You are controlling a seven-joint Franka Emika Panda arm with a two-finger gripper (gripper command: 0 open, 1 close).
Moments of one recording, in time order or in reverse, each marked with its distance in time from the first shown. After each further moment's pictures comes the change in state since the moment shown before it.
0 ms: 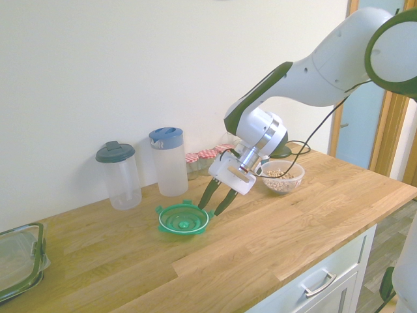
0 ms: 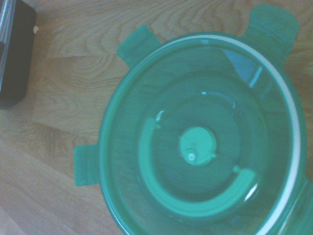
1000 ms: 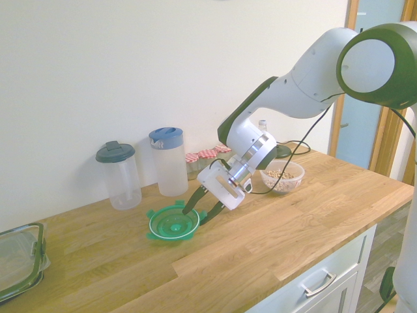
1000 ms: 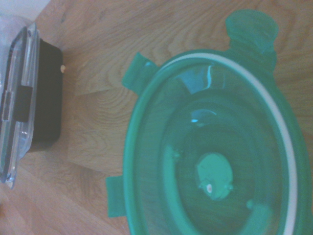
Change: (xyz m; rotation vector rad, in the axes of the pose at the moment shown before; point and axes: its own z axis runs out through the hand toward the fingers) arm 0.002 -0.007 0.048 0.155 -0.073 0.090
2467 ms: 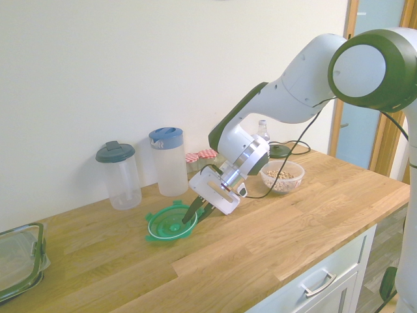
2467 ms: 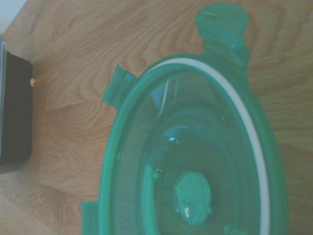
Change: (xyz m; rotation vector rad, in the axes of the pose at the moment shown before) arm 0.009 -0.003 0.016 -0.035 0.068 0.057
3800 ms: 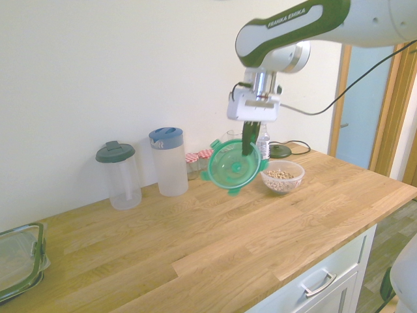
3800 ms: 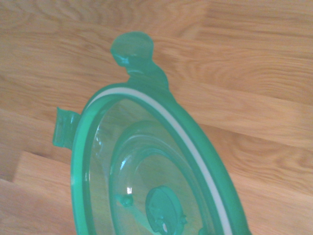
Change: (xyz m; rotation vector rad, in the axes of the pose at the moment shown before) arm -0.136 -0.099 -0.280 -0.647 0.382 -0.196
